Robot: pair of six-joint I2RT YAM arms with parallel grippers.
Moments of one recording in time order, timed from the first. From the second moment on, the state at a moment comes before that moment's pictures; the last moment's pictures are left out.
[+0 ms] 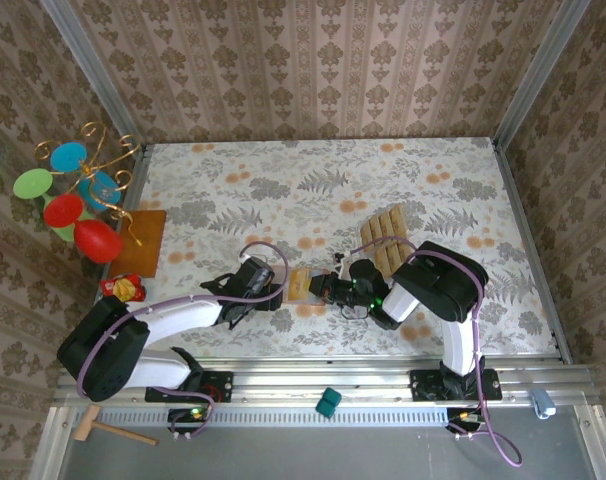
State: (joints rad) left arm -0.78 1.30 0.47 -0.20 -0.22 -0.54; right arm 0.72 1.96 0.46 1.12 -0.37 1.21
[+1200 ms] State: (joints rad) left arm -0.66 1.25 0.49 -0.35 -0.22 -0.58; right arm 0.73 1.84 0.50 0.88 -0.35 1.15
